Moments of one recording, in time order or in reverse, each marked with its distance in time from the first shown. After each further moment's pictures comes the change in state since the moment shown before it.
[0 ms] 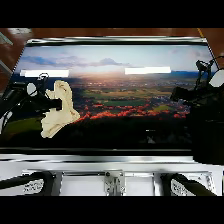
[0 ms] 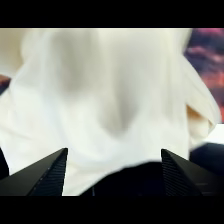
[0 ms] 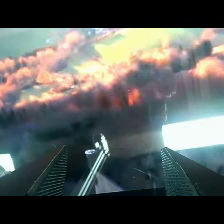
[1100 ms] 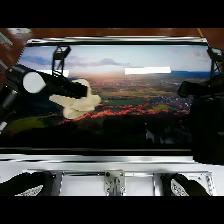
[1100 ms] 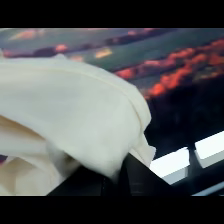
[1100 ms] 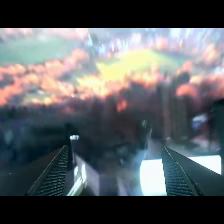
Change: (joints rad) left arm -0.481 0.181 0.249 -0.137 0.040 0.033; right arm 0.000 0.150 0.065 -0.025 0.011 -0.136
